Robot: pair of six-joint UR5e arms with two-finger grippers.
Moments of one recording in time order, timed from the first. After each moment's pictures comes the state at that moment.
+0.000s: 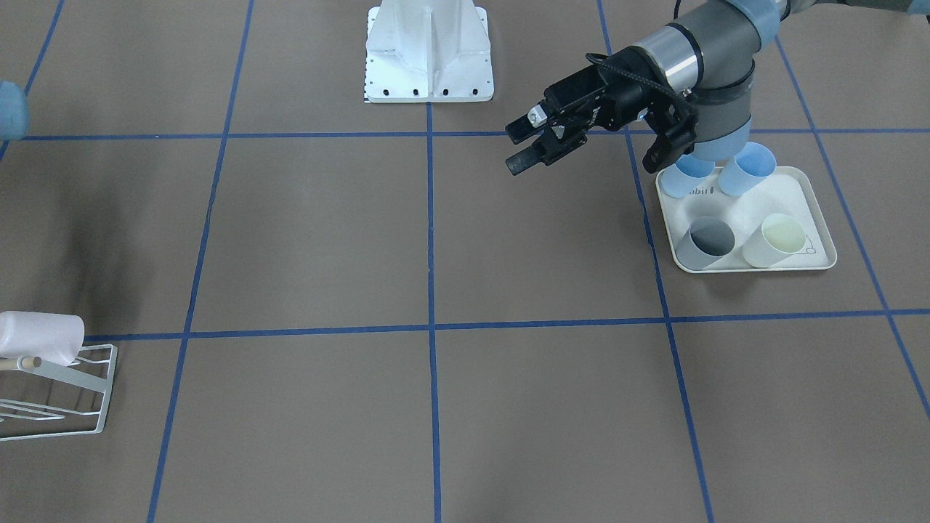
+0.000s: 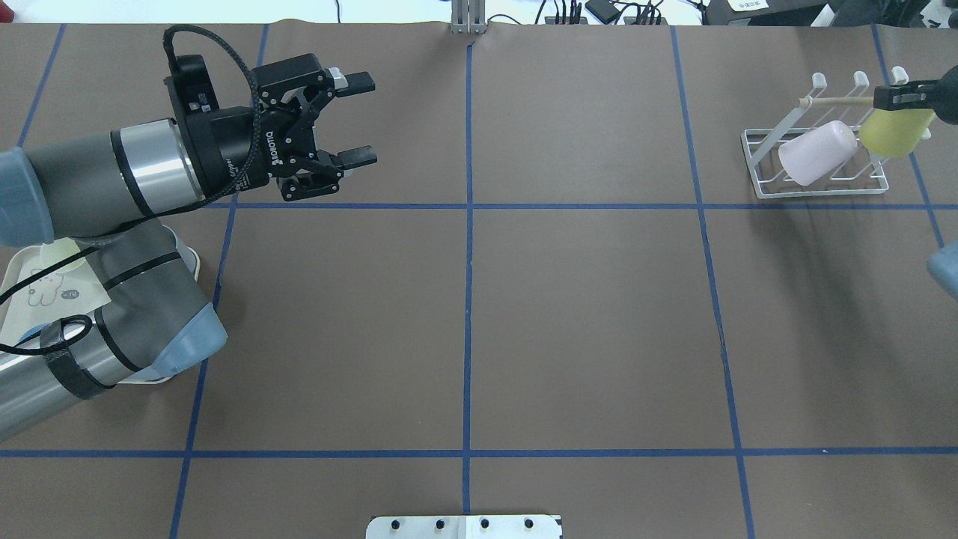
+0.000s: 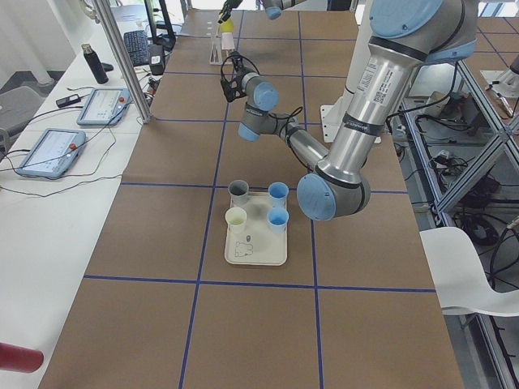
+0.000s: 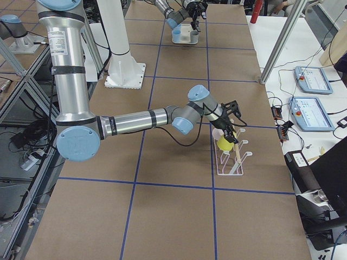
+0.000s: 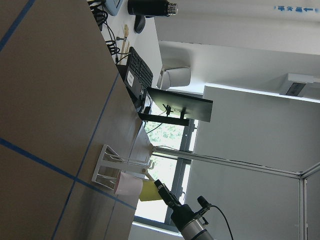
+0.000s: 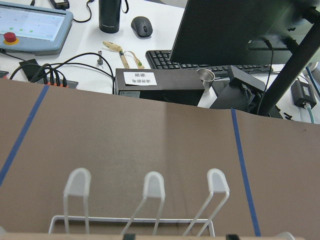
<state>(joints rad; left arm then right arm) -0.71 -2.02 -1.66 -3.11 -1.74 -2.17 1.15 -1.49 1.64 -0.86 1.68 0.69</state>
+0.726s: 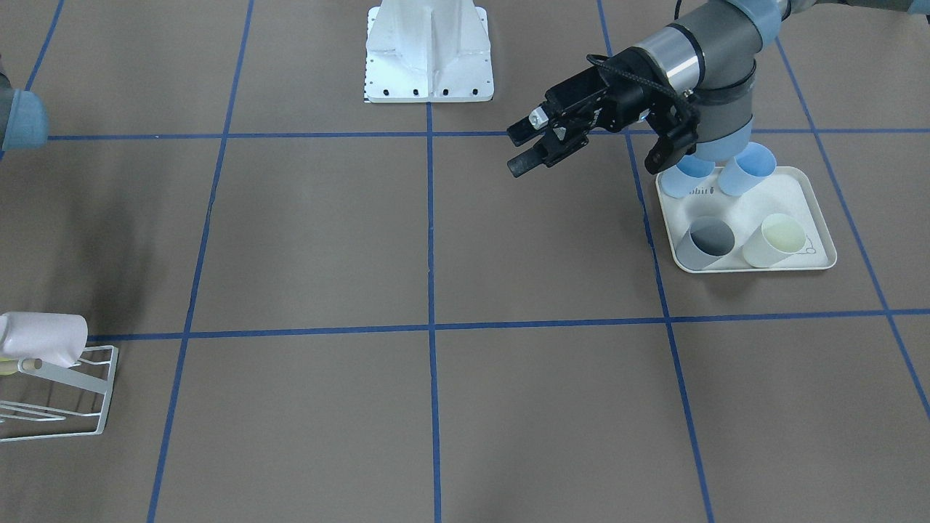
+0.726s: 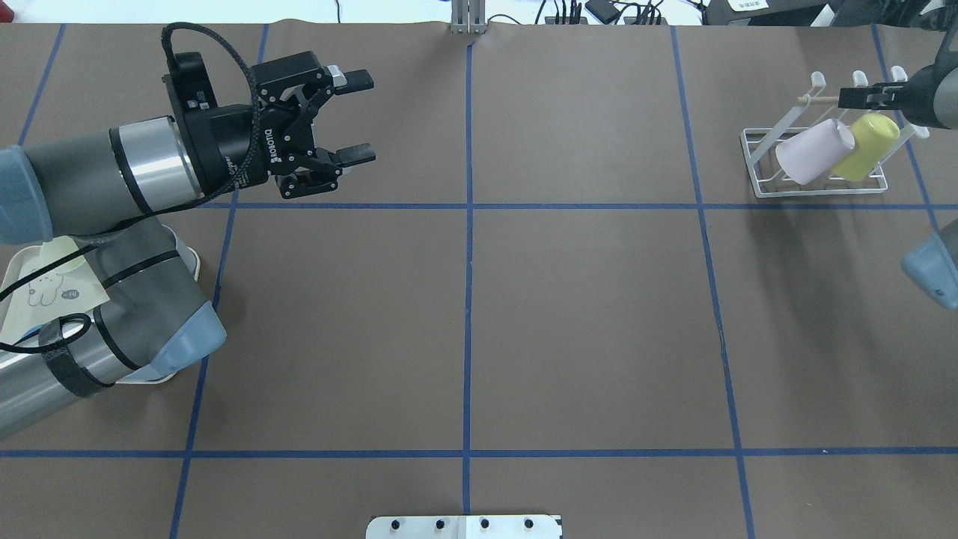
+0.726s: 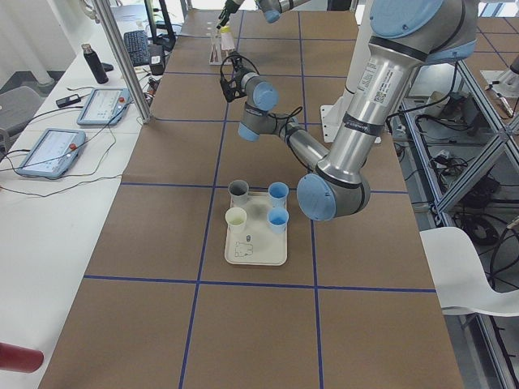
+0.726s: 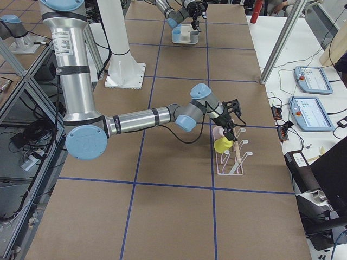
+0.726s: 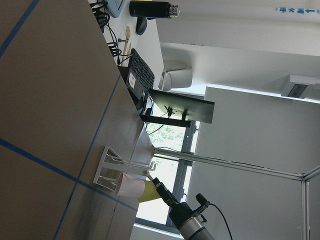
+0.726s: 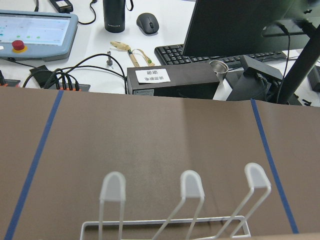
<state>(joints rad) -0.72 -2.01 -1.66 -3.10 -1.74 -2.15 1.11 -1.44 1.62 -0.86 1.68 0.81</state>
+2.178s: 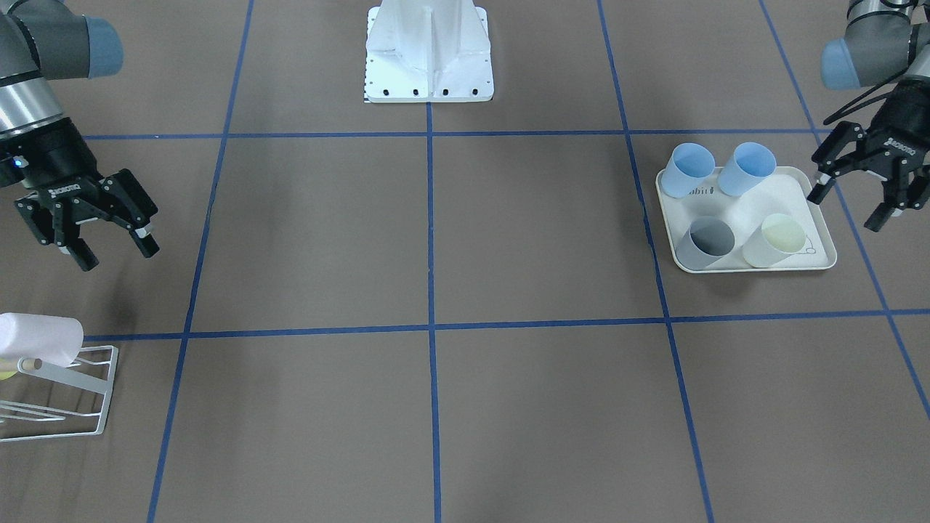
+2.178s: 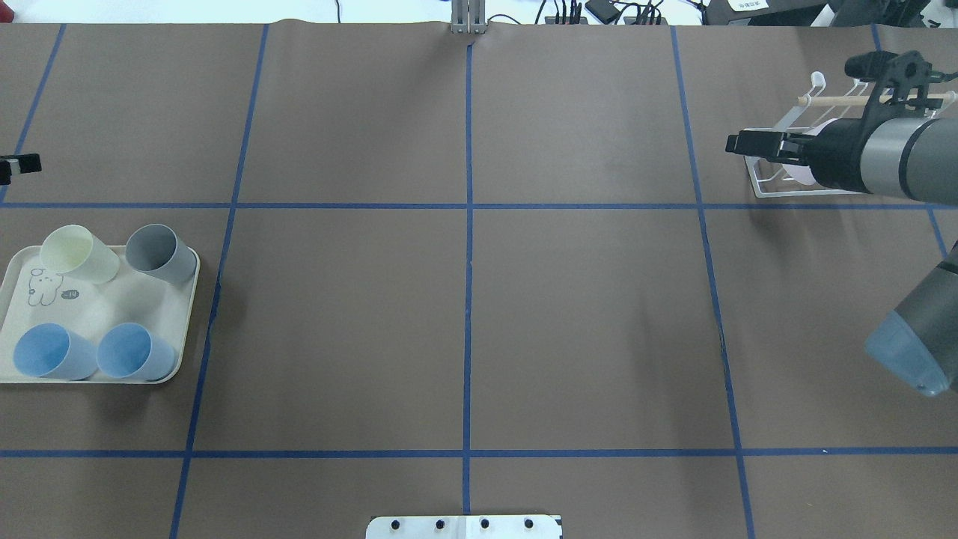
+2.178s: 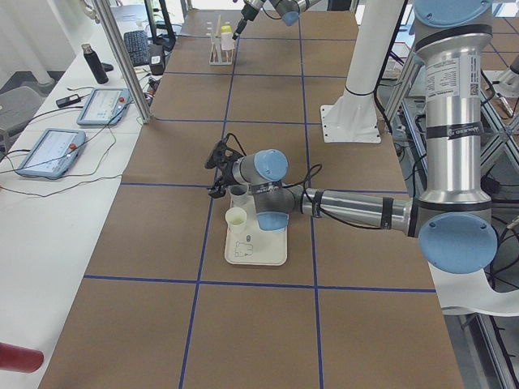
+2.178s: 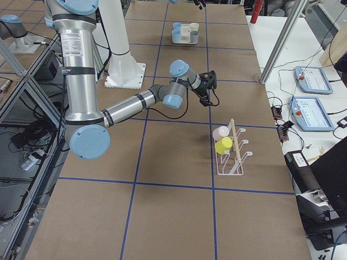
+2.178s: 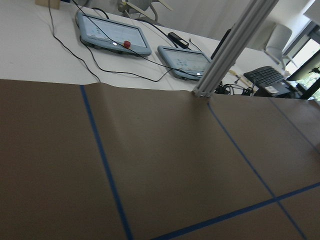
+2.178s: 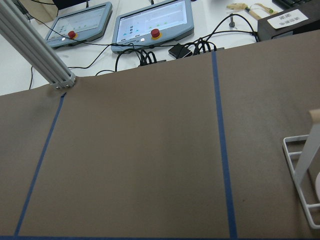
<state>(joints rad) -1.17 -1.45 -1.72 -2.78 -2.04 -0.76 0.88 -1.51 1.92 -0.80 1.76 1.17</state>
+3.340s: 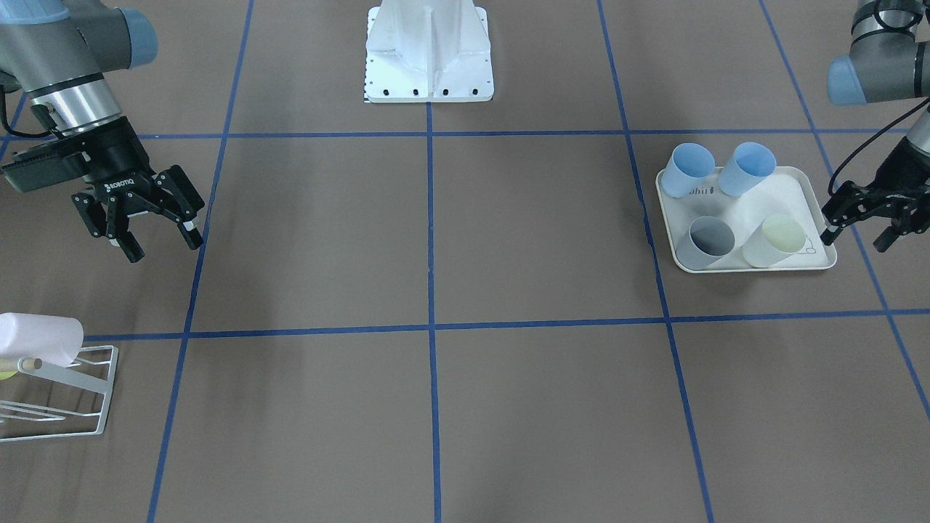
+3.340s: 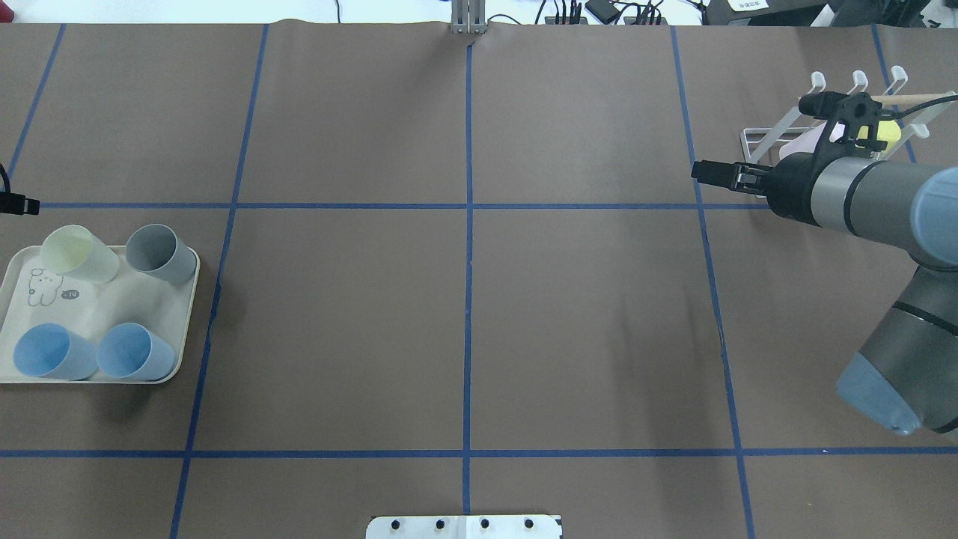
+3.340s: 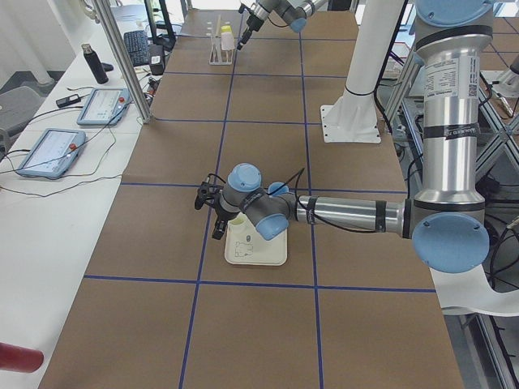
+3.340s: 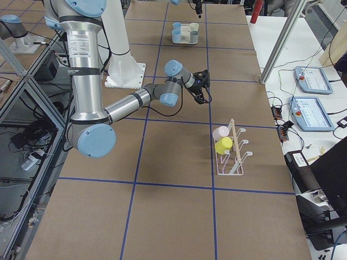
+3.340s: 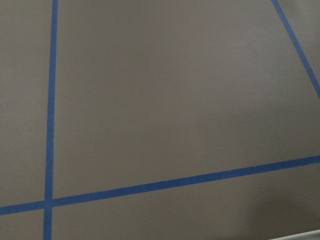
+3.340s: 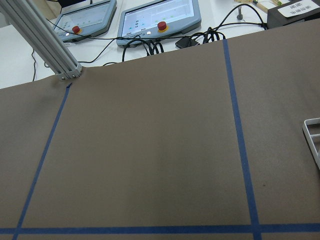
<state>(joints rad) -1.15 -1.50 -1.62 -2.40 -2.13 -0.67 0.77 -1.51 1.92 -0.80 1.63 1.20</state>
